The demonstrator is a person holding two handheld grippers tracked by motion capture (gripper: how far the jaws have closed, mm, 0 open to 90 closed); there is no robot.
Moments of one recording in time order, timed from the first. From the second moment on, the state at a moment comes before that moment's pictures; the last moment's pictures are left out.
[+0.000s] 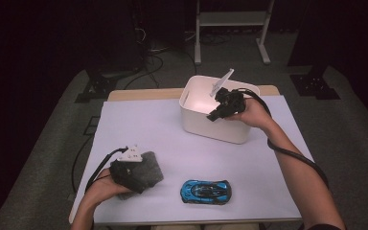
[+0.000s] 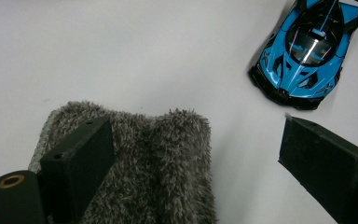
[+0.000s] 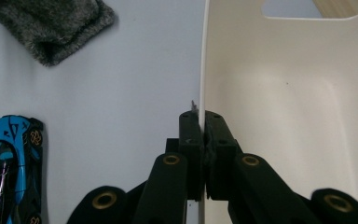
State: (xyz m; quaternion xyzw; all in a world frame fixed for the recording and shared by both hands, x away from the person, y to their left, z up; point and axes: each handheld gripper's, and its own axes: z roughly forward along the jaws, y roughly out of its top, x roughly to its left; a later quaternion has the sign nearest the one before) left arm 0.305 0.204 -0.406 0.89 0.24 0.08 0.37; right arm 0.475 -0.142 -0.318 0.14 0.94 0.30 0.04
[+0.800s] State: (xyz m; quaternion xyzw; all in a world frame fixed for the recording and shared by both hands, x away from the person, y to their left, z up) left arm 0.307 0.203 -0.409 0.90 0.24 0.07 0.36; right arm 0.431 -0.130 -0.318 0.06 0.95 0.30 0.01
